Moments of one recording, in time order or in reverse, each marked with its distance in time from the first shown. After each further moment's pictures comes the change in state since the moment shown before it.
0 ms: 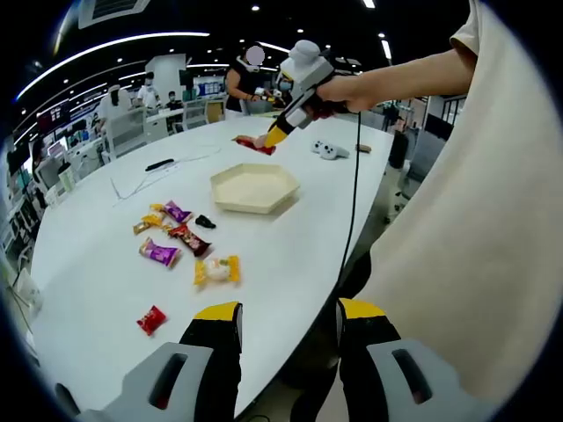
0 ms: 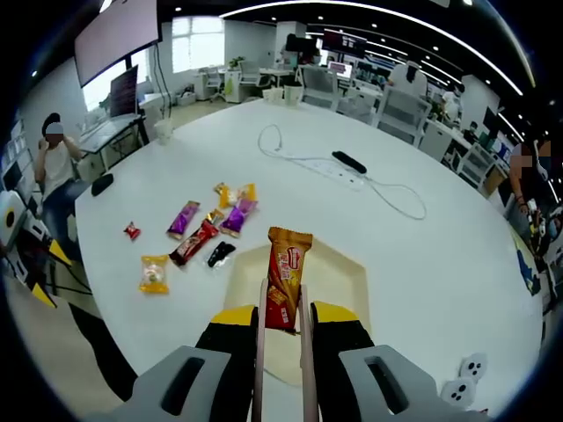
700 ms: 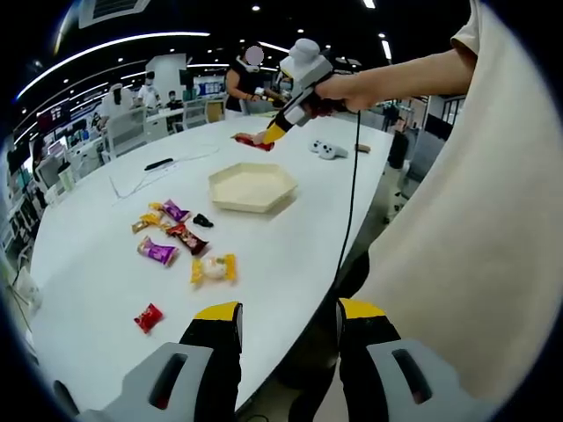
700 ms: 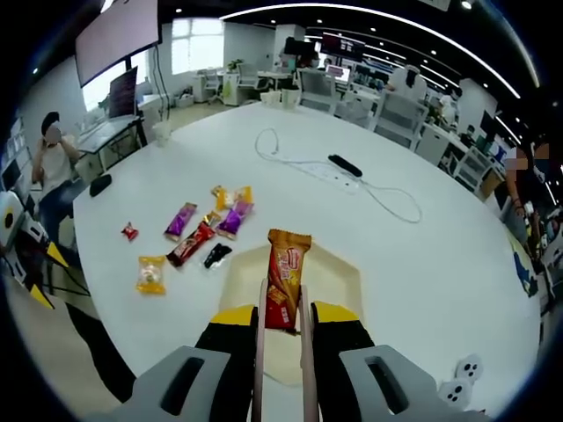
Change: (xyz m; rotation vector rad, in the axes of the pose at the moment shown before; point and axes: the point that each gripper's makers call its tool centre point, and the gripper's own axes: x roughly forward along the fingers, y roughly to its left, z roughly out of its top) left arm 0.000 -0.005 -0.002 -0.002 0.000 0.000; right arm -0.003 -0.004 0.002 -0.009 -0.015 -0.016
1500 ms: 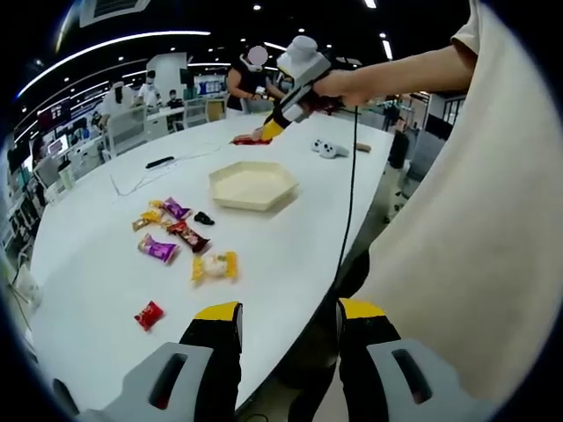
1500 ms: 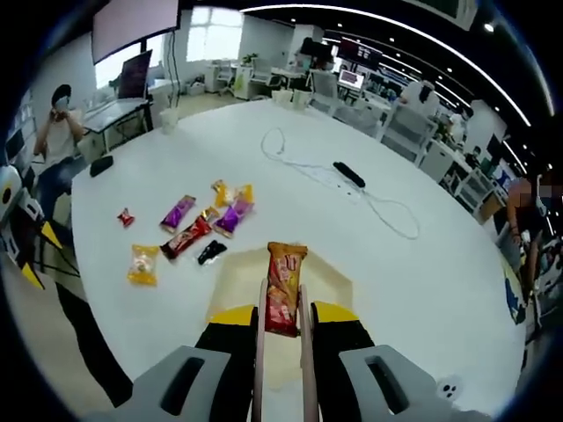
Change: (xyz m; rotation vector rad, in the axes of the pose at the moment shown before) left arm -0.001 0.002 -0.003 -0.005 0.004 0.001; right arm 0.004 -0.004 0.010 -0.120 0.008 -0.021
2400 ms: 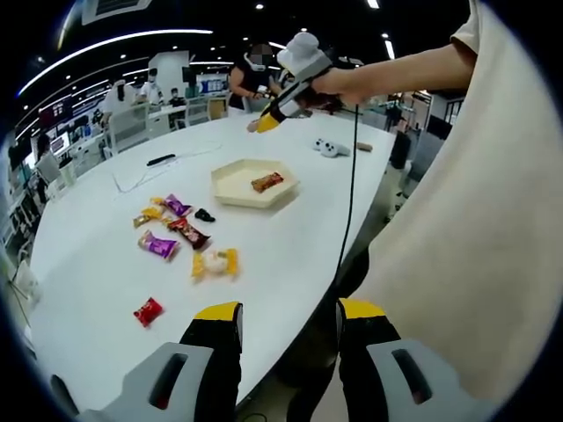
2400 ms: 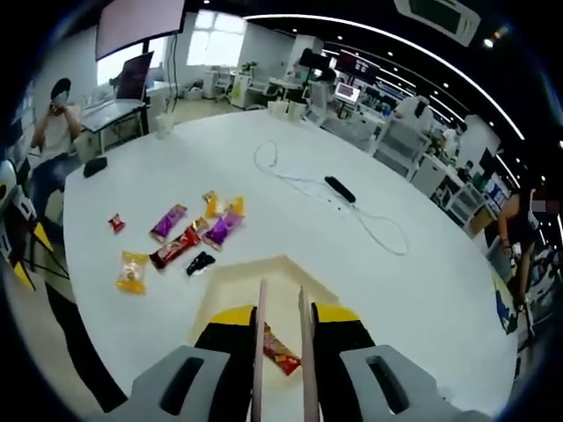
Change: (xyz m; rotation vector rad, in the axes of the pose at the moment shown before) left arm -0.001 -0.001 -0.003 -0.011 0.003 0.005; right arm -0.001 -0.010 0.013 -0.021 -0.056 -0.049
